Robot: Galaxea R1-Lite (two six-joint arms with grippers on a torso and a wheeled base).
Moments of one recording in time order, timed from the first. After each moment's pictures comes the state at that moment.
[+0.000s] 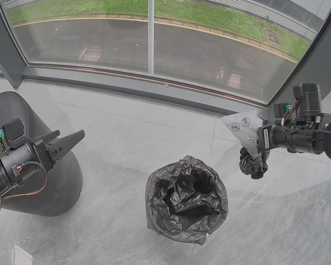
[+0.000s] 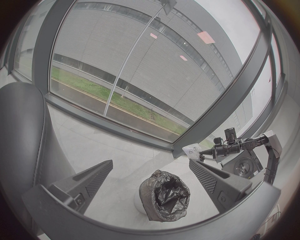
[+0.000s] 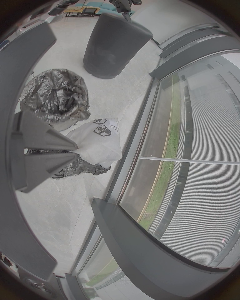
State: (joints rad) left arm -0.24 1.46 -0.33 -1.14 -0.25 -0.36; right arm 0.30 1.82 -1.33 0.01 -0.11 -0.16
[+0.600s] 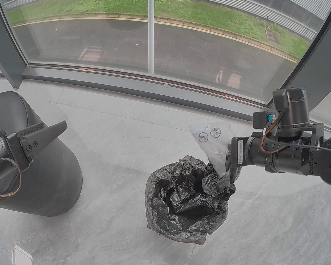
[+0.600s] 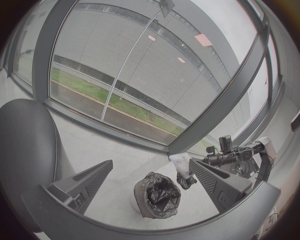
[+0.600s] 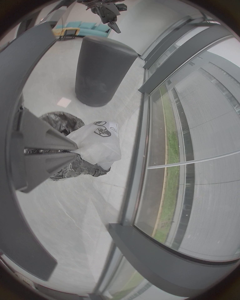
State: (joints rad) left arm -0.27 1.20 -0.39 -0.83 -0.24 -0.36; right arm 0.55 1.75 -1.23 0.00 -0.15 0.13
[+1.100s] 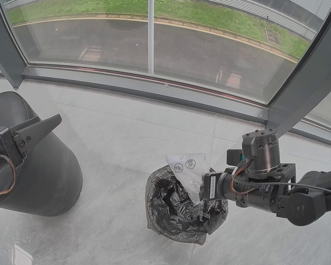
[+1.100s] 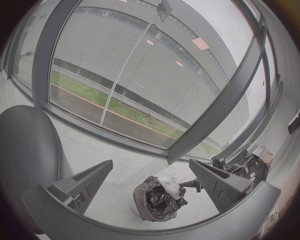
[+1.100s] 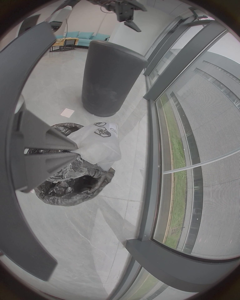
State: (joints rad) left arm -0.26 1.16 -0.40 -0.82 -0.24 -0.36; right arm 0.65 1.85 -0.98 -0.30 -0.13 0.25
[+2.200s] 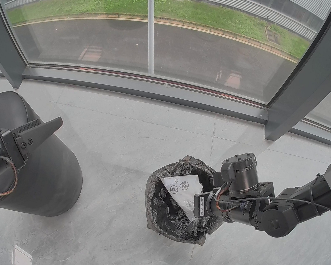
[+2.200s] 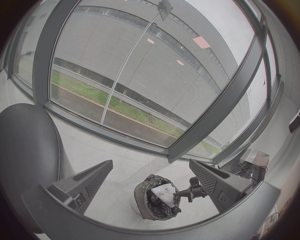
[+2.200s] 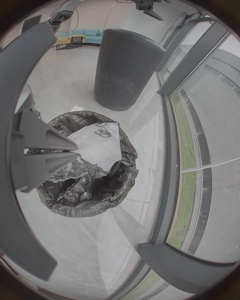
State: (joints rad) left arm -0.26 1.17 -0.40 -0.82 -0.24 -0.36; right arm 0.65 1.99 -0.92 -0.39 -0.13 0.24
